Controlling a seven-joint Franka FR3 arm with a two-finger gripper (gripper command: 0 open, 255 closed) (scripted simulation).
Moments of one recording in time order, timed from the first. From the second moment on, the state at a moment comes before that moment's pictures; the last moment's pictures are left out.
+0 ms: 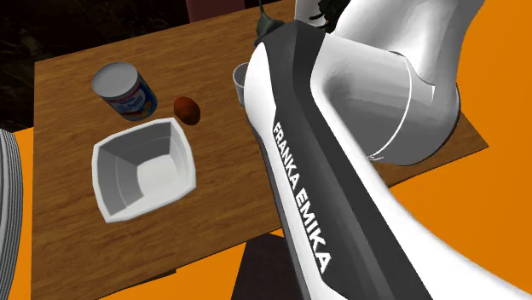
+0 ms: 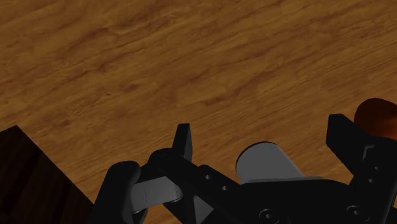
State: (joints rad) arm 0.26 -0.30 0.04 -2.28 0.30 2.11 -0.16
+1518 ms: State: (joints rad) arm 0.46 0.33 0.21 -1.82 0.45 2.27 -0.33
